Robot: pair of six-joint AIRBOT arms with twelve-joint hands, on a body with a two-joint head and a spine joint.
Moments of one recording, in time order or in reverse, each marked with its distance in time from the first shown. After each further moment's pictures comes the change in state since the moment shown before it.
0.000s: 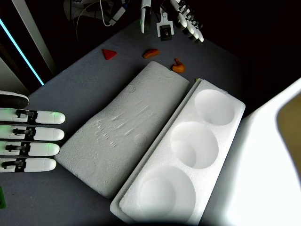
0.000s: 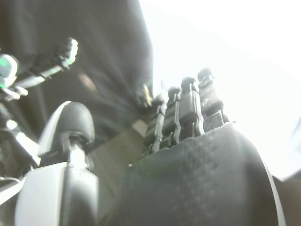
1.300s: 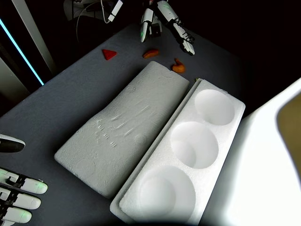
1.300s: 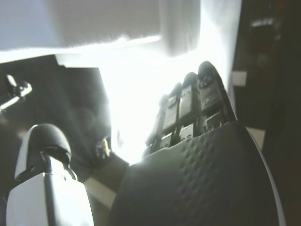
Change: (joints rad) left arm 0.357 0.010 -0.105 -0.418 -0.023 0.084; right arm -0.138 -0.072 -0.039 0.369 -0.014 -0.167
